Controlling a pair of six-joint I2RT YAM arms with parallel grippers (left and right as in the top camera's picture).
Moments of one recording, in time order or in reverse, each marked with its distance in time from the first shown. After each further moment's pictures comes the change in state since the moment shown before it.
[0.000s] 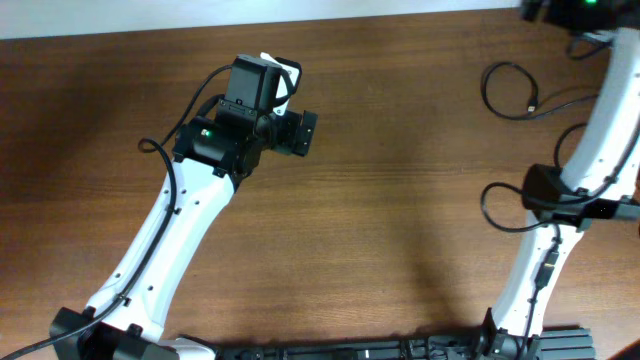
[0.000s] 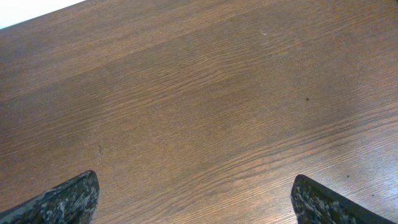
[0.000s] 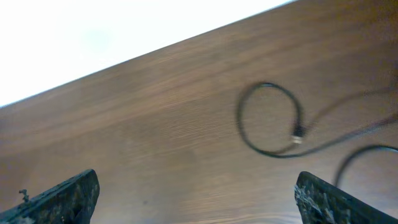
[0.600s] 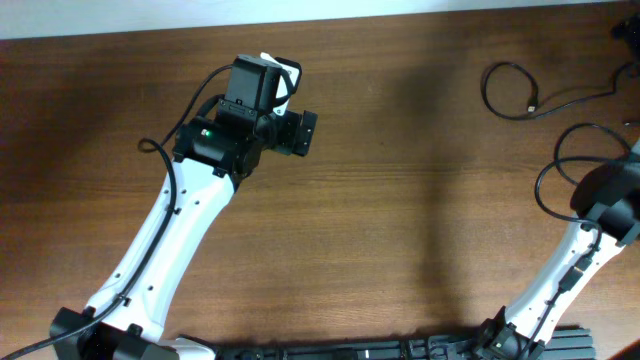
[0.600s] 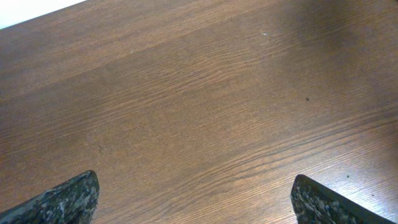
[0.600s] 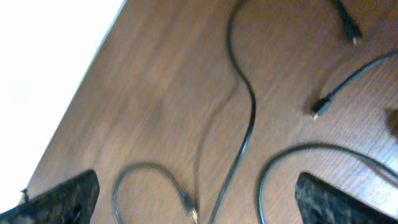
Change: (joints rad) left arm 0.000 0.000 0.000 0.000 0.000 0.000; right arm -0.364 0.060 -0.488 0.474 0.124 0.311
